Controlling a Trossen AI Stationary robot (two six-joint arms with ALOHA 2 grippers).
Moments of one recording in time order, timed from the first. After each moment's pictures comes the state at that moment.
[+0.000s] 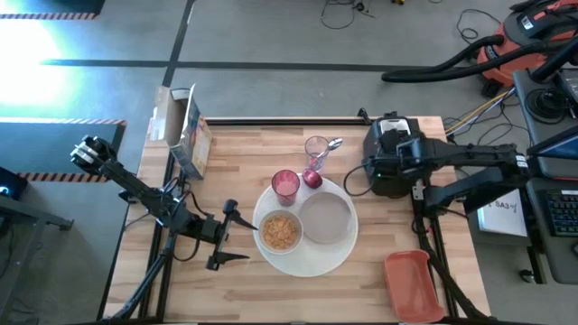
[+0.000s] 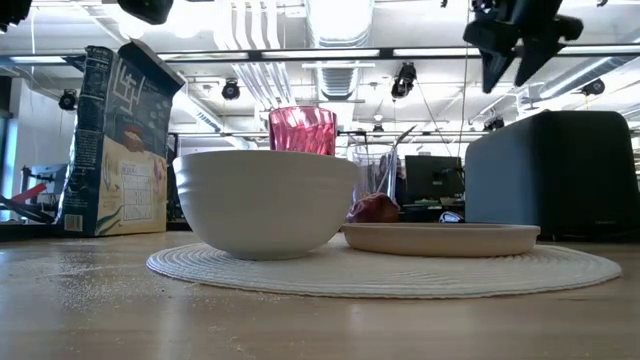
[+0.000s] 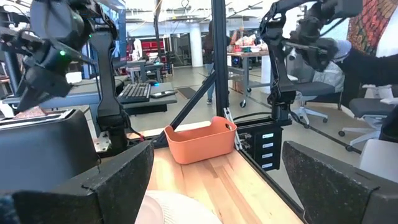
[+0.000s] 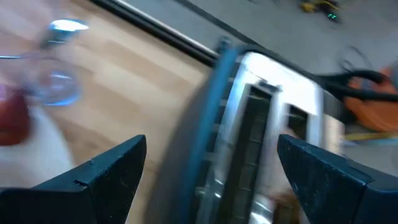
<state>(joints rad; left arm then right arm) -0.59 1.13 0.43 0.78 -0.33 0.07 -0.02 1.20 1.22 -1.42 0.73 0.97</state>
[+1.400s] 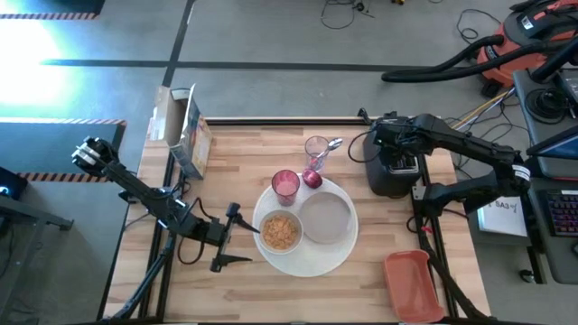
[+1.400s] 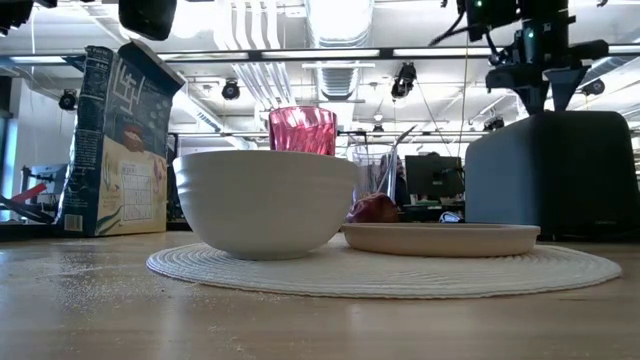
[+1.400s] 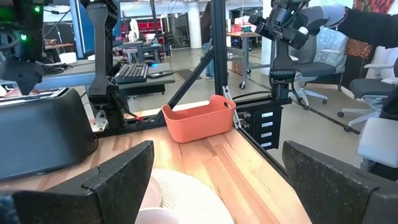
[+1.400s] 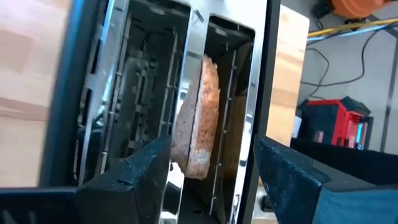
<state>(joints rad) -0.59 1.18 0.43 0.73 -0.33 0.04 -0.47 1.20 1.19 -1.57 0.46 0.82</state>
